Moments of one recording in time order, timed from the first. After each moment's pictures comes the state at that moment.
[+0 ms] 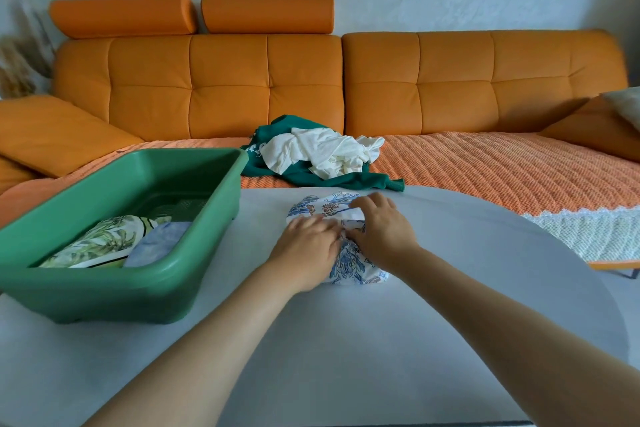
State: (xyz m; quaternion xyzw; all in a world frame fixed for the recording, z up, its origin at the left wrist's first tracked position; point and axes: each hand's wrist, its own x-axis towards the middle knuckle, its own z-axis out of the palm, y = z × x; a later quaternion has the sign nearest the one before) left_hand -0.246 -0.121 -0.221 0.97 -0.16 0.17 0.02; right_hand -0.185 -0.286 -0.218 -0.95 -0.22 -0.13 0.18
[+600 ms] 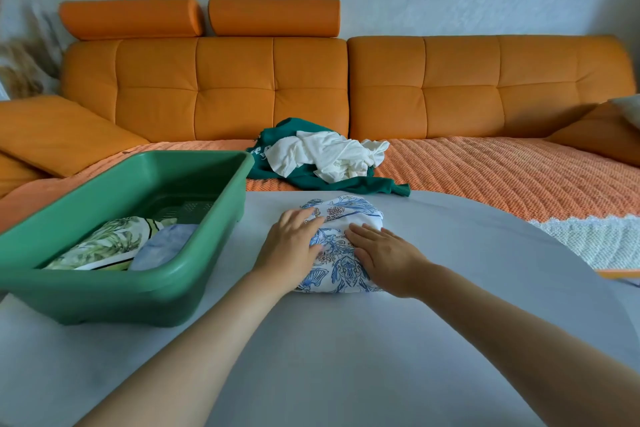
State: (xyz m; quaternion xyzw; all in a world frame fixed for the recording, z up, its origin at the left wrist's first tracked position) left_hand -0.237 -0.085 -0.239 0.98 -0.07 0.18 0.11; right_hand -0.188 -0.303 -0.241 -0.93 -0.37 -0.01 0.07
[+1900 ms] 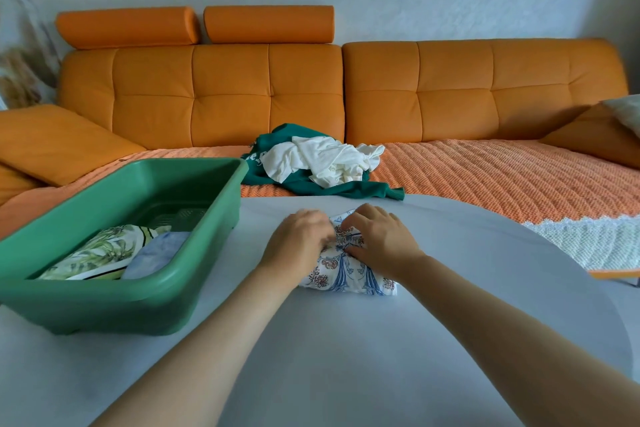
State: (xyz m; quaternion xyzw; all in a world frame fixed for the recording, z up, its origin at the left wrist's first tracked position) left_hand -0.237 -0.109 -0.210 0.96 -0.15 0.21 0.14; right_hand -0.180 -0.295 -0.214 -0.92 -0.33 -0.15 0.13
